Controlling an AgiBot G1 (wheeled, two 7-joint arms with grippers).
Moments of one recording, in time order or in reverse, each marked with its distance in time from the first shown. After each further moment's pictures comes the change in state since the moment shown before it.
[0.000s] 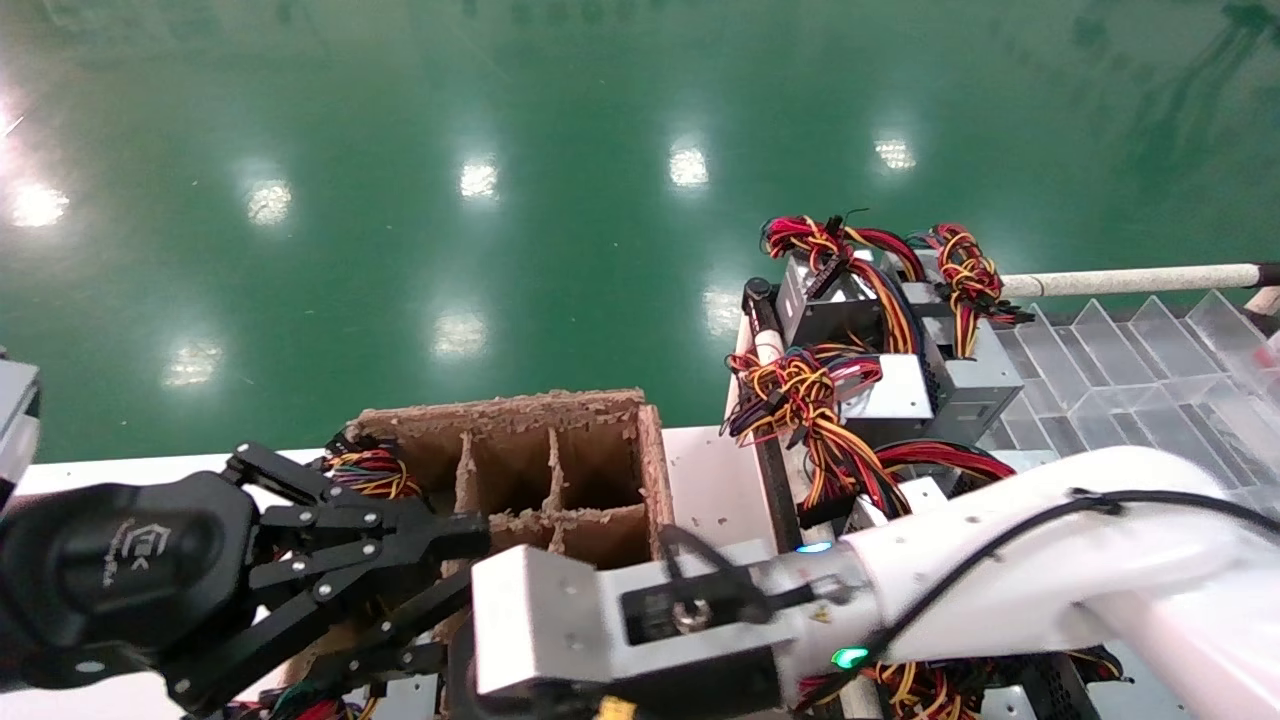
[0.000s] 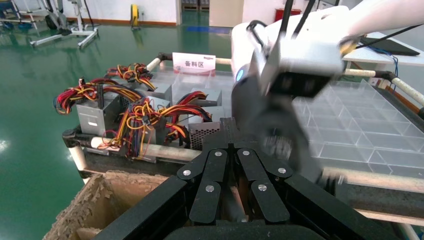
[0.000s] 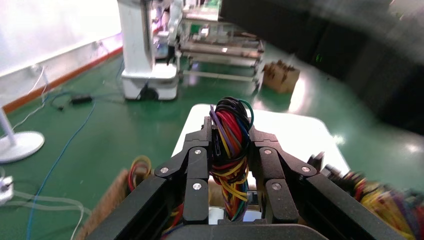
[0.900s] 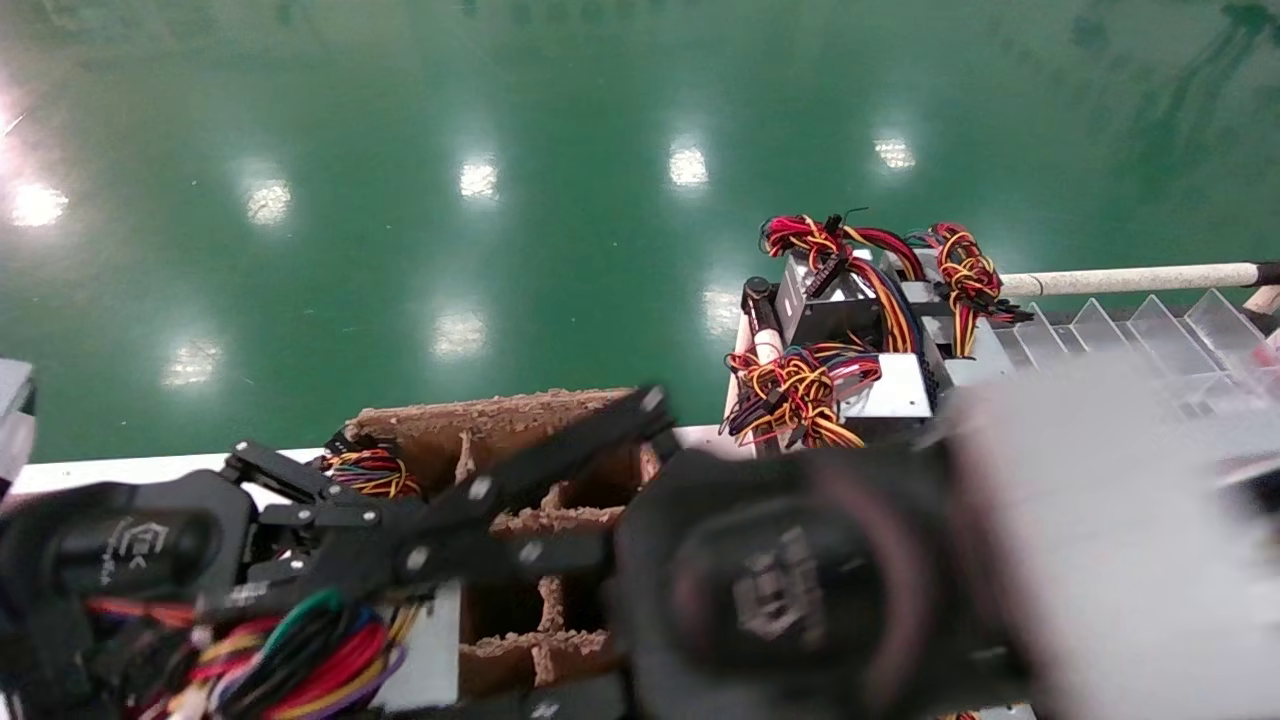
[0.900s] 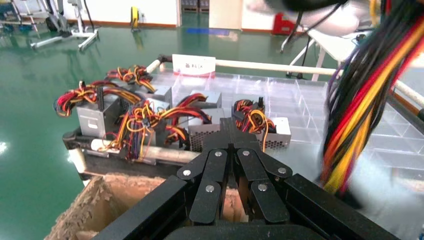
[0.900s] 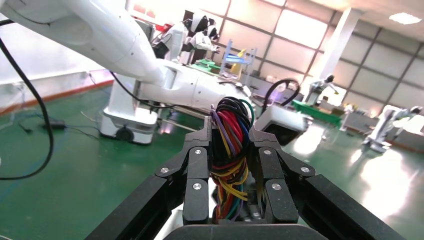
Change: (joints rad) left arm 0.000 0.000 0.000 0.000 0.000 0.000 0.000; right arm 0.079 0.259 0.181 0.242 0.224 -0.092 0.015
